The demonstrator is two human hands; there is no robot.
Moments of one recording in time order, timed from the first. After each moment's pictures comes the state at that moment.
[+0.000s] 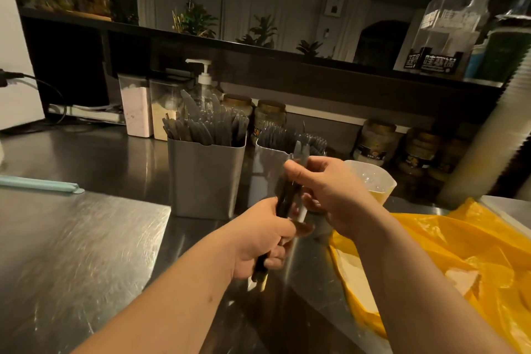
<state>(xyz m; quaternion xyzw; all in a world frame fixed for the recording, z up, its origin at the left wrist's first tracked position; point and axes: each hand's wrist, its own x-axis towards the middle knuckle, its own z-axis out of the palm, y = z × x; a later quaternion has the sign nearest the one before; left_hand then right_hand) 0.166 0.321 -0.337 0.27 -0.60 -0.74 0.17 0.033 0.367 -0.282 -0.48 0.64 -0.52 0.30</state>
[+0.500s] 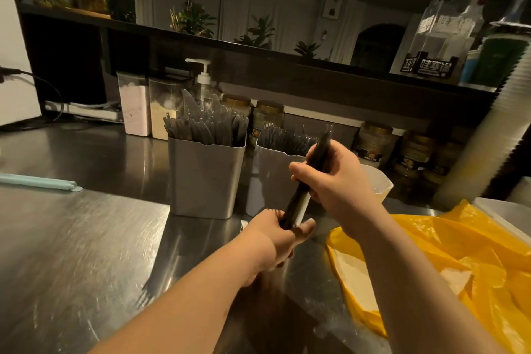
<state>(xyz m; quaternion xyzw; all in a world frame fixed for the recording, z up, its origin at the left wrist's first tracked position) 0.142 0.316 -0.361 0.38 -0.68 -0.60 0.17 0.034 0.377 -0.278 -0.56 0.62 -0.54 0.13</state>
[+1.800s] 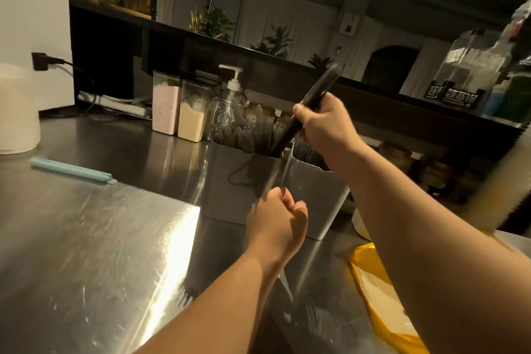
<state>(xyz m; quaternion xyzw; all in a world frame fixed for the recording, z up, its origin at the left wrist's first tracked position) 0.167 0.304 -0.350 0.44 -0.67 -0.39 0.45 0.083 0.279 -0.211 -0.57 0.63 -0.52 0.10</state>
